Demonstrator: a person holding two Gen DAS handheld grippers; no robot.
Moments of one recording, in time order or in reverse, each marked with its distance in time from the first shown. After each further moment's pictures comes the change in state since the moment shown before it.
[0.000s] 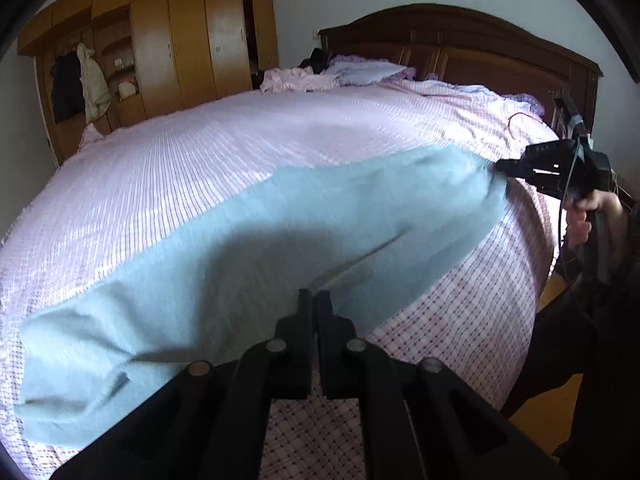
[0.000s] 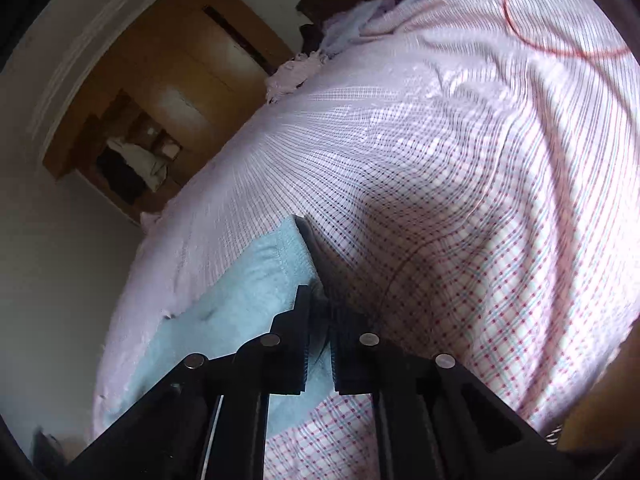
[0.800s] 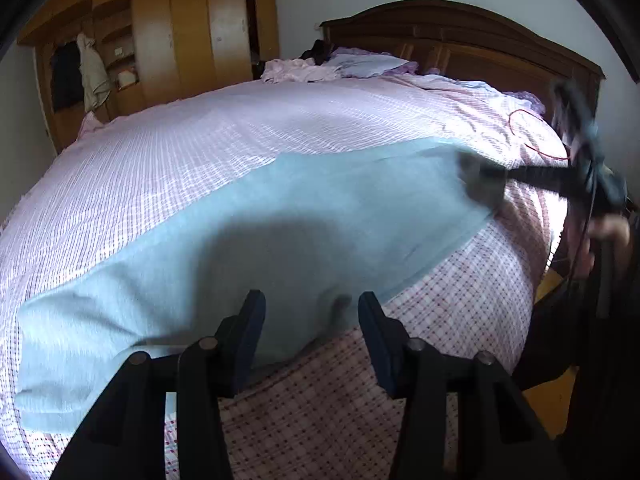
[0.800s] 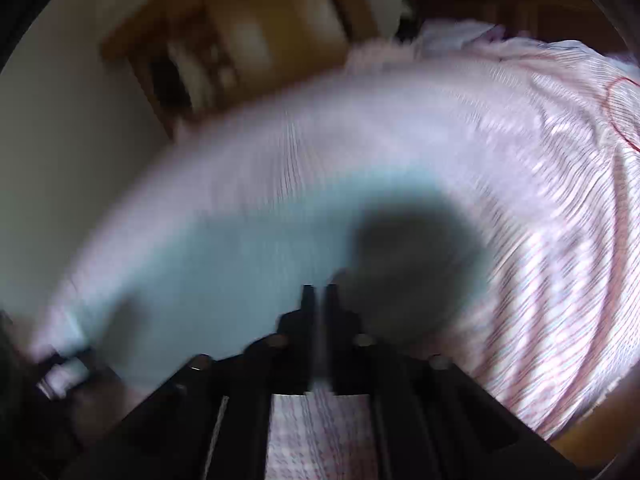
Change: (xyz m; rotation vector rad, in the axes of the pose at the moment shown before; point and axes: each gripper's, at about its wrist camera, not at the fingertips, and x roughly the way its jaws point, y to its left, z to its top) left arm 0.001 0.009 -0.009 -0.037 0.051 -0.016; right arm 0.014 0.077 -0.068 -0.409 0.120 -0.007
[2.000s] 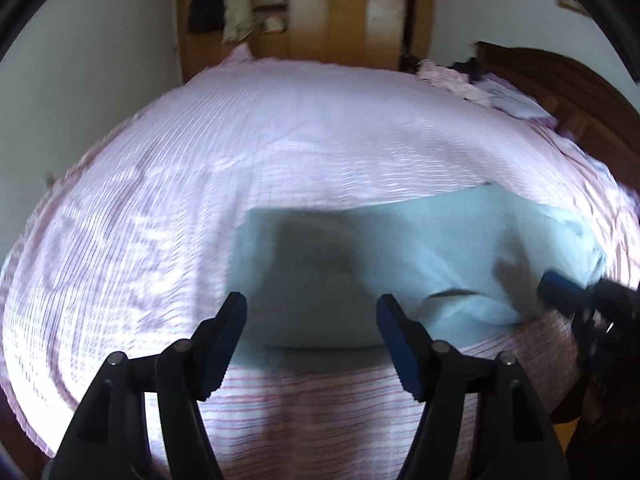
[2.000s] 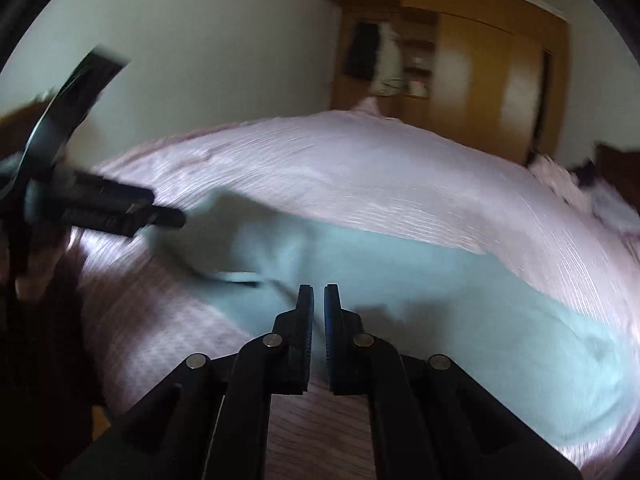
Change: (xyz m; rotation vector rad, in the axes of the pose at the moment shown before) left arm -0.093 0.183 -0.045 -0.411 0.084 0.300; right arm -0.016 0.305 -0.096 -0.745 -0.112 0.261
